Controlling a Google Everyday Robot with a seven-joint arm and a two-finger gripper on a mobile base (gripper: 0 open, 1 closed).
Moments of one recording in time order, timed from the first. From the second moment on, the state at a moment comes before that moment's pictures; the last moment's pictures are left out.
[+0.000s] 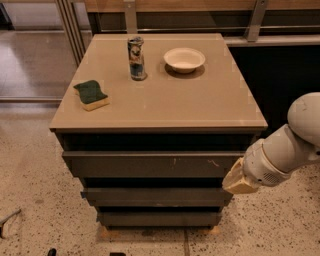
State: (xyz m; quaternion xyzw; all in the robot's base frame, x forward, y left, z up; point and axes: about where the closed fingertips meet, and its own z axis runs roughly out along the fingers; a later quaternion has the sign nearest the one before) arm 0.412 -0.185 0.729 -0.59 0.78 0.15 0.16
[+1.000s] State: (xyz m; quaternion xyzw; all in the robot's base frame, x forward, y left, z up) arm 0.406 -0.192 0.647 -0.62 0.76 0.12 0.17
